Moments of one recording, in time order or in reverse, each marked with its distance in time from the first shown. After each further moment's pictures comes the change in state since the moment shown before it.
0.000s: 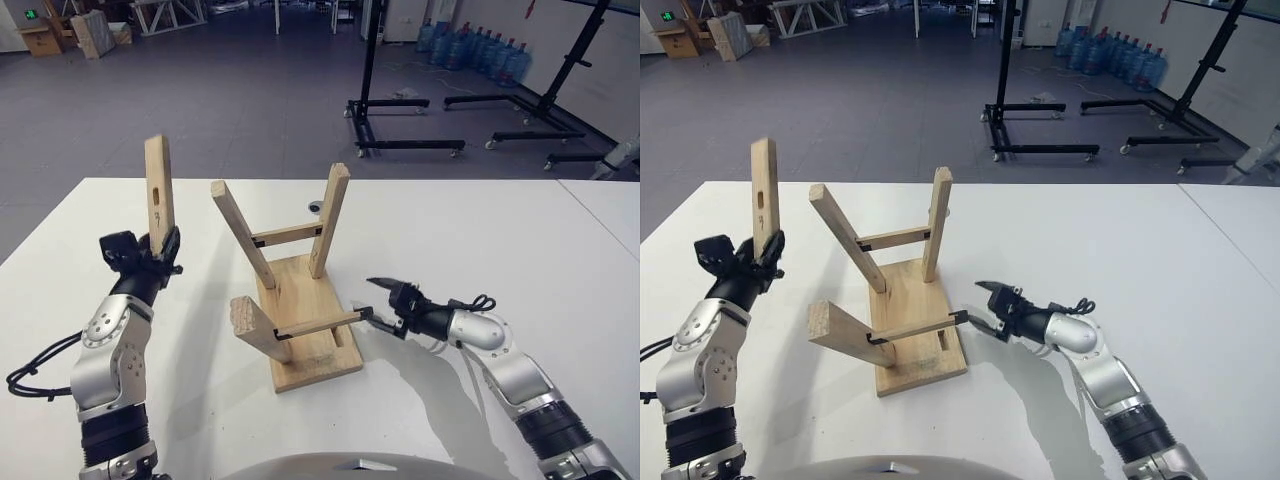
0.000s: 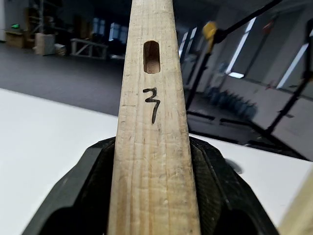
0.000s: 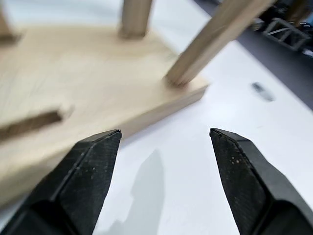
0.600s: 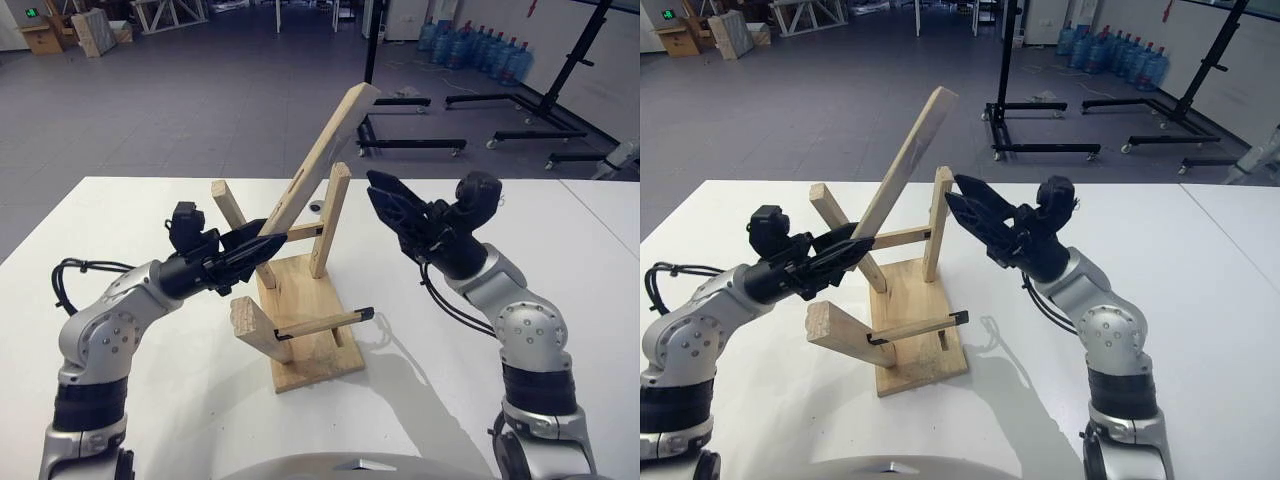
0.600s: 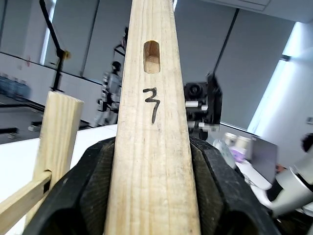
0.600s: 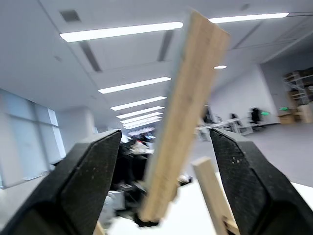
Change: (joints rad) left arm -0.134 0.280 -0.254 -0.023 -0.548 0.295 -0.677; right arm -0.265 0.195 -0.295 -0.234 1.039 0.554 -0.004
